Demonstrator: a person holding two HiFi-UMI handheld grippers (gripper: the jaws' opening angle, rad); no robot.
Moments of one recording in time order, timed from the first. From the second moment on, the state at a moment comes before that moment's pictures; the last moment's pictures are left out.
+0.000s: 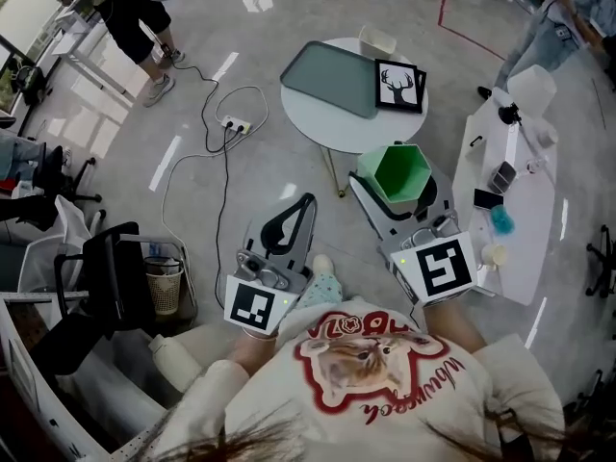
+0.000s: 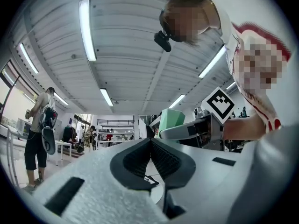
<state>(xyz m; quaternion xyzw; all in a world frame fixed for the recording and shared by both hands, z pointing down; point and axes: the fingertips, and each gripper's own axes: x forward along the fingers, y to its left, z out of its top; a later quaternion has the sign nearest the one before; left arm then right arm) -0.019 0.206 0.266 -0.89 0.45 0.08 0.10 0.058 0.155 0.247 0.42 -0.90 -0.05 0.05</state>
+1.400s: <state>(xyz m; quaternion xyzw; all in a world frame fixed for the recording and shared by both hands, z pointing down) 0.042 0.332 0.254 -0.89 0.43 0.08 0.09 0.126 0.276 0.244 0.47 -0.88 -0.03 0.05</state>
